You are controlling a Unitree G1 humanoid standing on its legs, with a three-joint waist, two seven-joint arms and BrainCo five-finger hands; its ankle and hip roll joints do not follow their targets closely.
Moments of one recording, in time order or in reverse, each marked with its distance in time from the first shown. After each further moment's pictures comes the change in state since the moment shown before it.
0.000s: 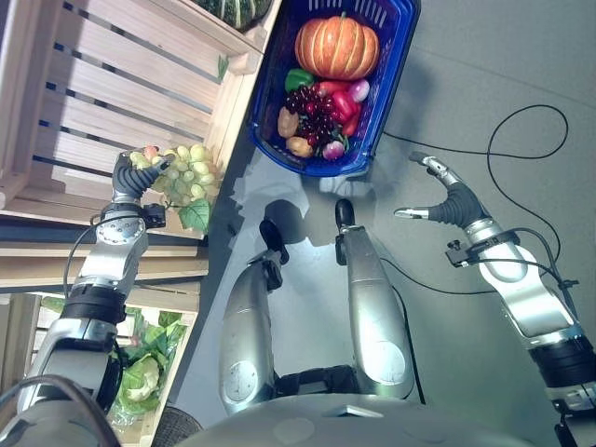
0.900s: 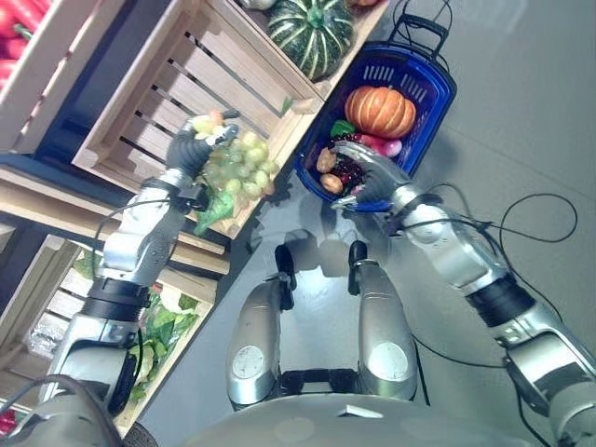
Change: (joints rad) left arm -0.080 -0.094 -0.087 -0.333 -0.322 0.153 -0.319; right arm -0.495 0.183 0.412 0.158 -0.303 0.152 -0.005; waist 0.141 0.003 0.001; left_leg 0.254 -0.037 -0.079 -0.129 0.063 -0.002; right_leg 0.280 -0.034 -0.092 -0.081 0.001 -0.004
